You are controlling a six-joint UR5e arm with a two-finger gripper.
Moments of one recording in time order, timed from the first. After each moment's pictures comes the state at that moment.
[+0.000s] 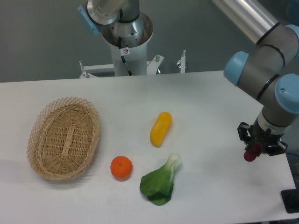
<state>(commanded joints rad) 2.71 -2.22 -1.13 -1.28 1.56 1.34</state>
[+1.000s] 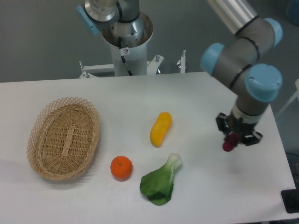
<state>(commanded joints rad) 2.64 -1.98 -1.52 -1.14 1.56 1.35</state>
